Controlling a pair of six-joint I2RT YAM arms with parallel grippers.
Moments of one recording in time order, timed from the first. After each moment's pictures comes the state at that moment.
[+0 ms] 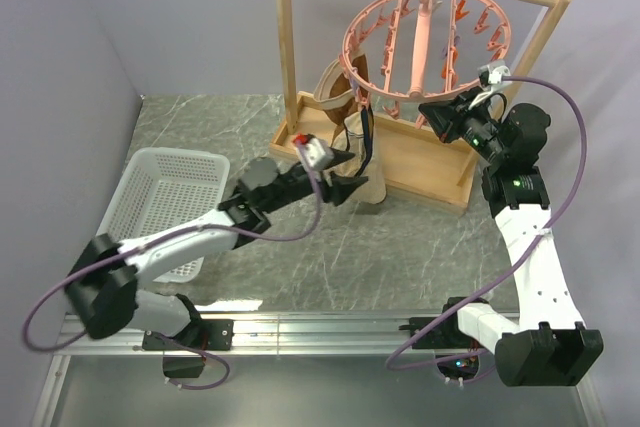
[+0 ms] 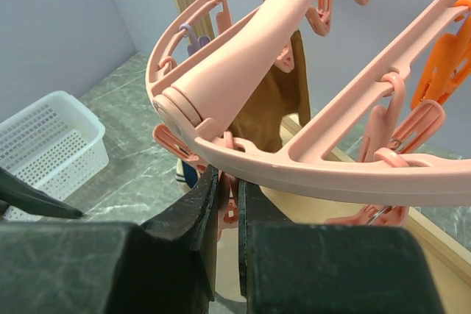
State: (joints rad) left arm -0.86 1.38 0.90 0.66 0.28 -0.03; right arm -0.01 1.06 1.13 -0.04 -0.60 0.17
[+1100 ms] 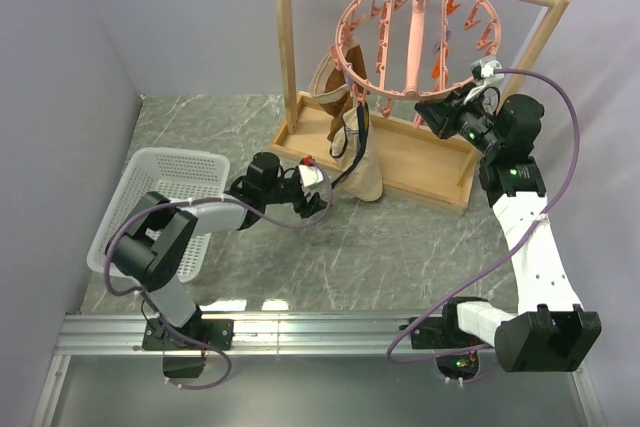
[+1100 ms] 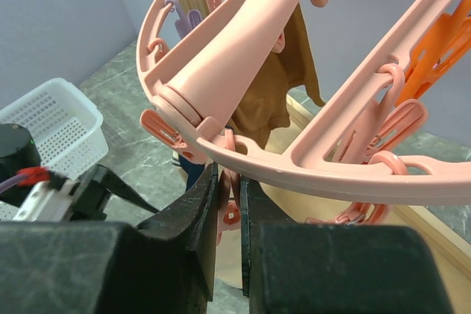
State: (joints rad) left arm -0.57 1.65 0.80 0.49 0.68 0.47; right arm -0.01 1.13 1.17 -0.06 -0.63 0.15
